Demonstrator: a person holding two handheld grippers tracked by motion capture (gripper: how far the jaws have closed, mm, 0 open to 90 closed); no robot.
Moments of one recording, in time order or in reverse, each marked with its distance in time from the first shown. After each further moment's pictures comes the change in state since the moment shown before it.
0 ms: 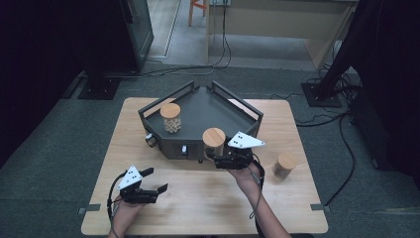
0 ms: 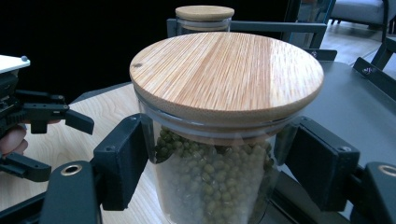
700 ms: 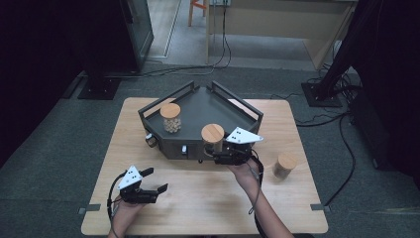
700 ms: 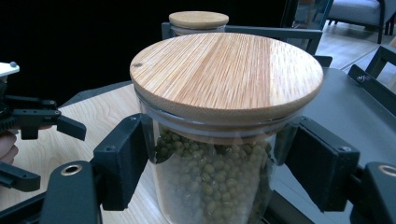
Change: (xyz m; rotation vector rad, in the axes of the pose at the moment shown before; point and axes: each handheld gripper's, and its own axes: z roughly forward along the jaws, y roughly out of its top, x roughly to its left) left arm 0.000 0.000 0.000 0.000 -0.001 0.001; right arm -0.003 0.010 0.006 0.005 -0.011 -0.008
